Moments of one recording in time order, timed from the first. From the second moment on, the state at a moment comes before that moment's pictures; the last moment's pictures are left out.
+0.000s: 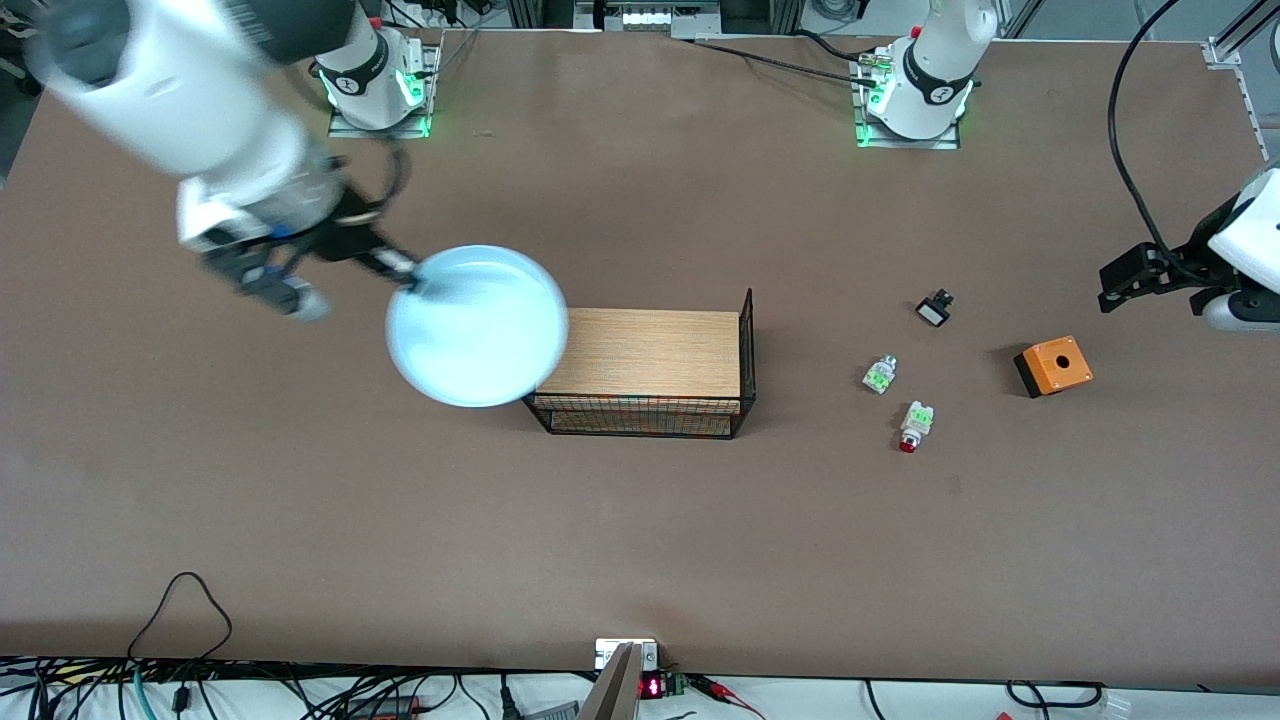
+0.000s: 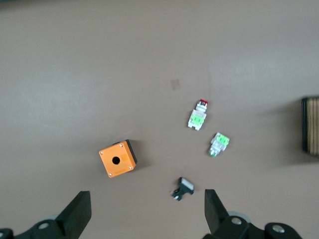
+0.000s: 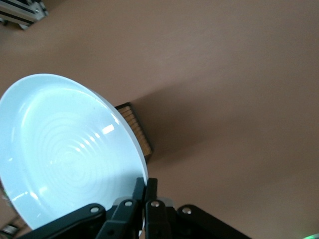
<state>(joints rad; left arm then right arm) 0.09 0.08 -0.07 -1.61 0.05 1.72 0.14 0.38 0.16 -0.09 -1.55 0.18 1.73 0.69</state>
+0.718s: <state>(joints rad) 0.13 0.02 -0.10 -1.62 0.04 1.62 0.05 0.08 0.17 -0.09 -1.84 0.07 1.81 0.02</state>
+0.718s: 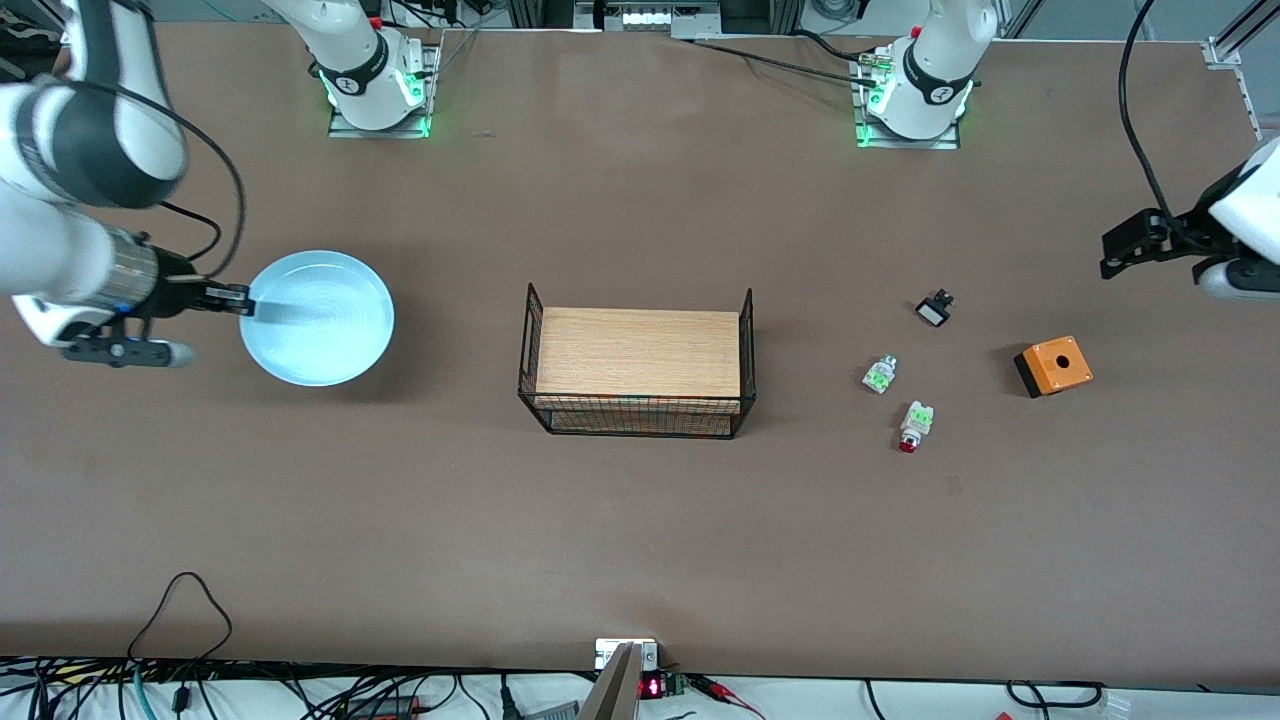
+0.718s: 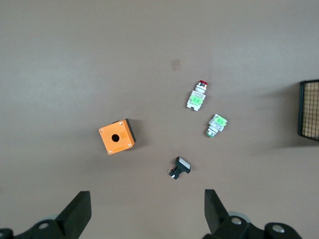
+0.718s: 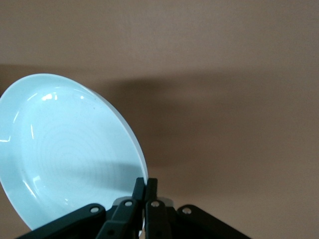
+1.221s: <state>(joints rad) 0.12 0.01 -0.07 -1.65 -0.02 1.62 0.02 0.01 0.18 -0.09 -2.07 0.06 2.03 -0.26</state>
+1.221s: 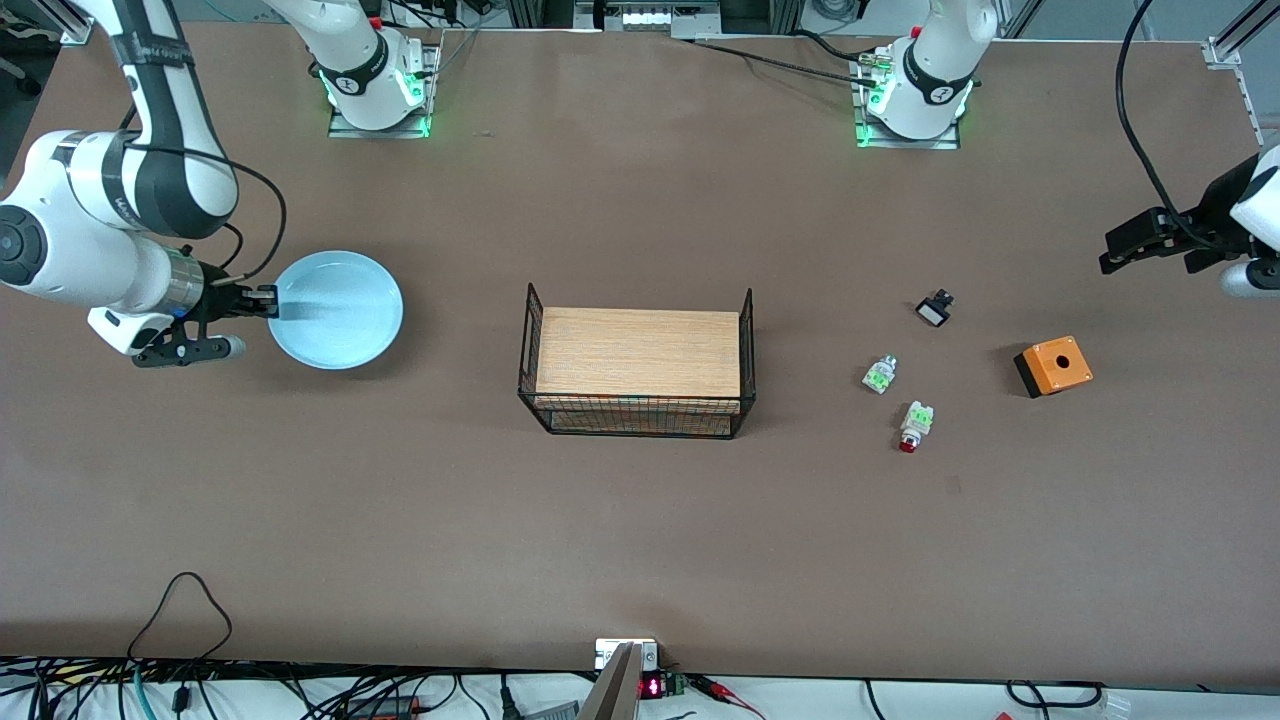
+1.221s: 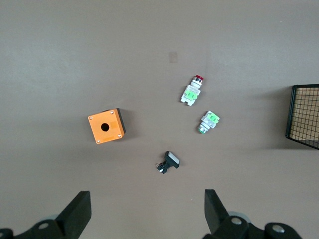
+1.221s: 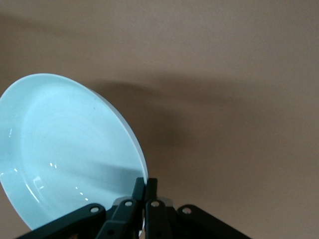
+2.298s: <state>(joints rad) 0.00 0.01 0.00 -1.66 -0.02 1.62 0.01 -0.02 0.24 -0.07 -2.02 0.07 2.04 -0.14</state>
